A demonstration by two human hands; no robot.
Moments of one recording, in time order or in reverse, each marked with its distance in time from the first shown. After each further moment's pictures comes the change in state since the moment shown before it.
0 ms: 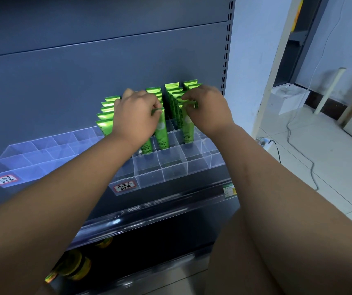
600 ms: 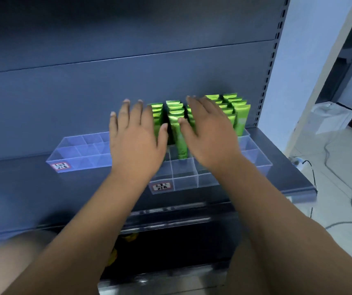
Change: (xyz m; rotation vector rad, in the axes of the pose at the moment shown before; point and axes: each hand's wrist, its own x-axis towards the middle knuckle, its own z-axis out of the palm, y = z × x) left_hand -0.080 -0.018 -0.074 0.336 0.089 -0.220; right_hand -0.039 -0.113 0.006 0.034 0.041 -0.146
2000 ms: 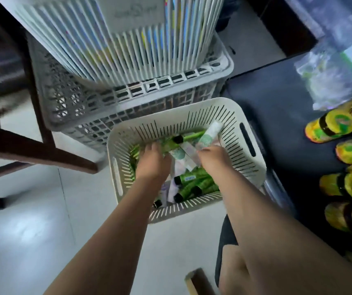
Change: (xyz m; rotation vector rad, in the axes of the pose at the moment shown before) left_hand -0.597 -0.475 -0.028 -0.121 -0.444 -1.790; right_hand -0.389 -0.522 0.450 0.166 -1.629 0.091
